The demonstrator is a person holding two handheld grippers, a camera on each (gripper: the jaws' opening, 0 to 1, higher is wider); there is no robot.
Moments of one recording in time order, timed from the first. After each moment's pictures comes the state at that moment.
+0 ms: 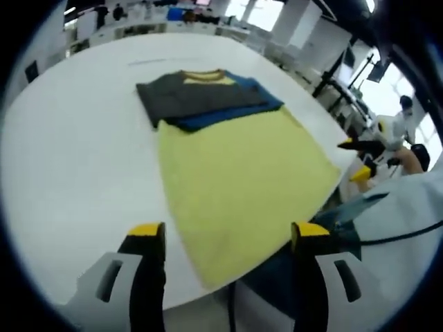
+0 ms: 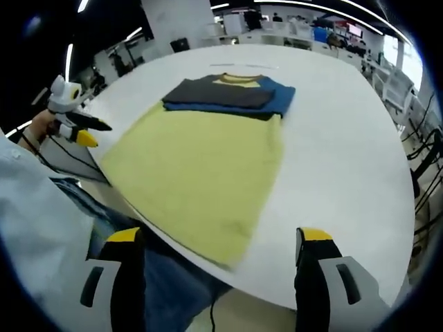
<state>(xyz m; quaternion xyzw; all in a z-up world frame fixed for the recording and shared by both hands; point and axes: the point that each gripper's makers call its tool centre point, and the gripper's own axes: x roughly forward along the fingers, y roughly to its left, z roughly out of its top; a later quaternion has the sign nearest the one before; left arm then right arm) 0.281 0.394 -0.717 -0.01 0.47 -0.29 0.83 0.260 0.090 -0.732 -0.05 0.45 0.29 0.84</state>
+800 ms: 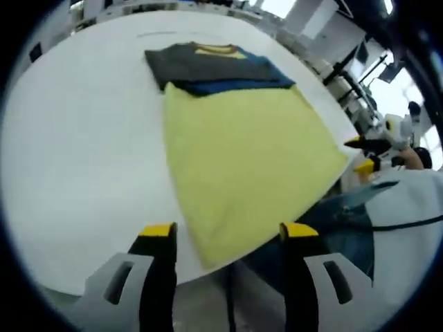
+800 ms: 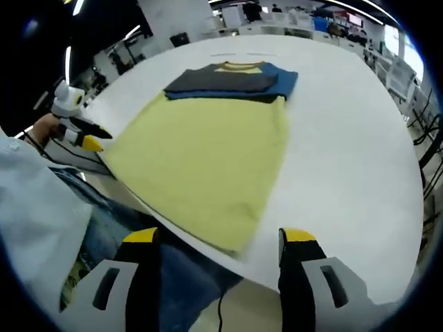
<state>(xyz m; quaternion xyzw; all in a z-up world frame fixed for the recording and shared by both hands) 0.257 0.405 -0.742 -0.02 0.53 -0.27 0.80 0.243 0.090 -0.747 -0.04 0.47 0.30 0.83</state>
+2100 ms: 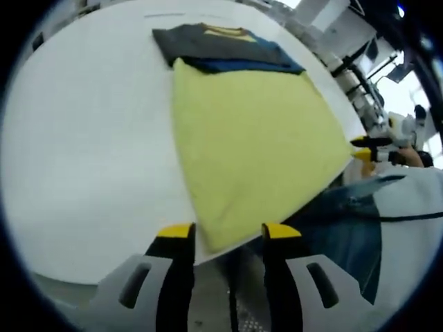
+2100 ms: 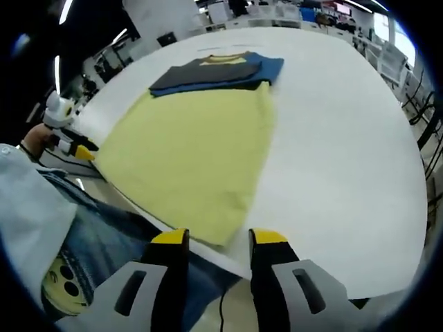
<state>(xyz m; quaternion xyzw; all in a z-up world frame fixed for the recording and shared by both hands) 0.240 0.416 -0.757 -0.03 0.58 -0.25 0.78 0.245 0.077 -0.763 -0.01 0.49 0.27 0.83</state>
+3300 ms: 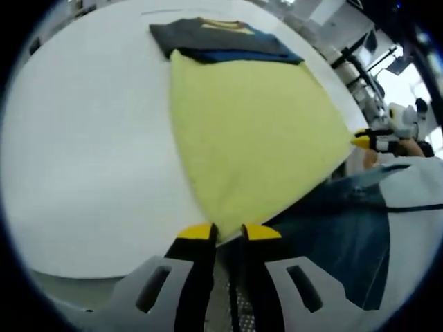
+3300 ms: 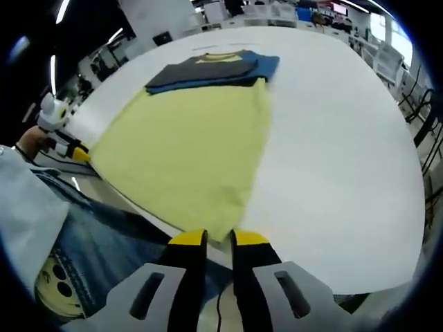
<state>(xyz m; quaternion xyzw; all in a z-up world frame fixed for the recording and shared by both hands) 0.229 0.417 -0.764 -0.01 0.58 -0.25 0.77 0.242 0.072 -0.768 -0.02 0.49 0.25 0.83</state>
